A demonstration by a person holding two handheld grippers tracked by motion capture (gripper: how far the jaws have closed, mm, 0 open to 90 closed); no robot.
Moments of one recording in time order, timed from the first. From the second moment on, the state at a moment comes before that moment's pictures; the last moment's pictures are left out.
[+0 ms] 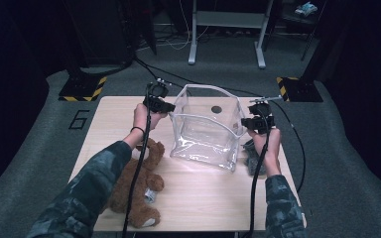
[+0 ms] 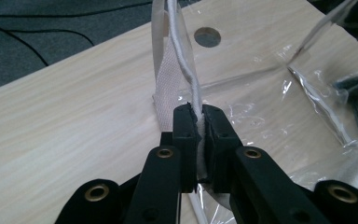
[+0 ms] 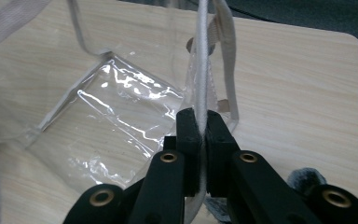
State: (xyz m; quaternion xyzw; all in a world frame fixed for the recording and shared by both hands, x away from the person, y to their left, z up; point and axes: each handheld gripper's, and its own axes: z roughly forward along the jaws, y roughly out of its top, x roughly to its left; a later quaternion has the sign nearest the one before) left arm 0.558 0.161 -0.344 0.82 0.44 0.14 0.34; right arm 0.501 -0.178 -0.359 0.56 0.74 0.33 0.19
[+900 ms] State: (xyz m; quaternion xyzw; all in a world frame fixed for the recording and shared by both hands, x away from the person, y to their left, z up) left arm 0.556 0.170 -0.350 0.80 0.48 0.10 0.34; right arm 0.504 -0.163 -0.353 0.52 0.76 0.33 0.18
